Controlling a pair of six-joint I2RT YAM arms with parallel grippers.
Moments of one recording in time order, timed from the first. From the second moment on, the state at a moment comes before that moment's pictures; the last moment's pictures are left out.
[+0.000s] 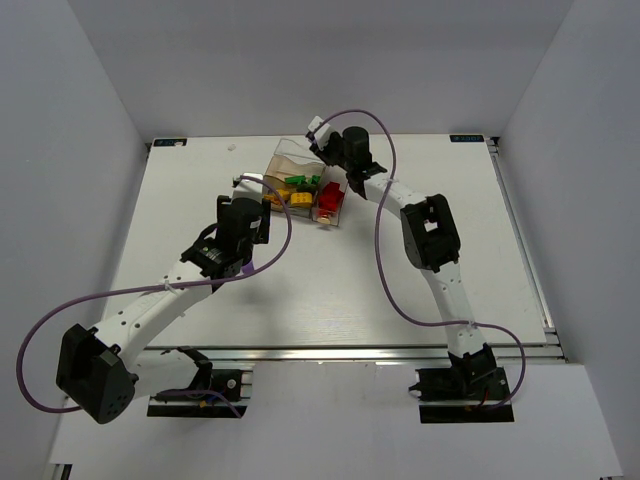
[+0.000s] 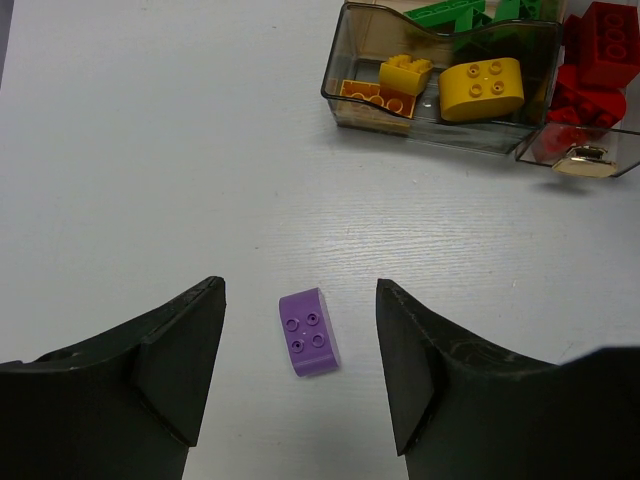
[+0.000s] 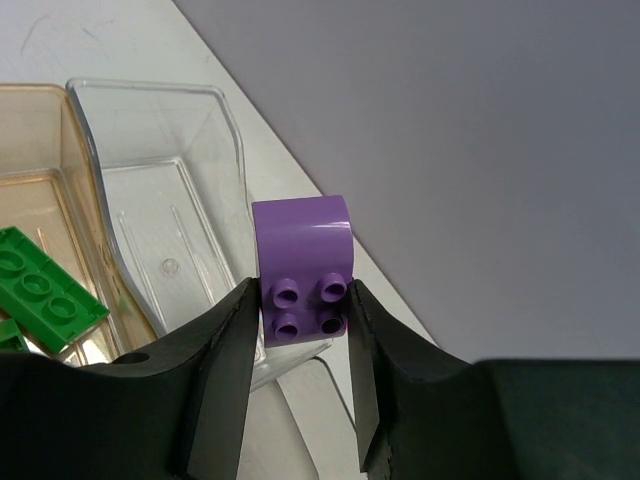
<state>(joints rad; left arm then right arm) -0.60 1.16 0.90 -0.27 -0.59 -0.14 0.49 2.51 2.06 0.31 -0.23 -0.58</state>
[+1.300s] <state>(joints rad) -0.50 1.42 0.95 -0.54 -0.49 -0.57 0.36 1.43 1.29 -0.12 -0.53 -0.05</state>
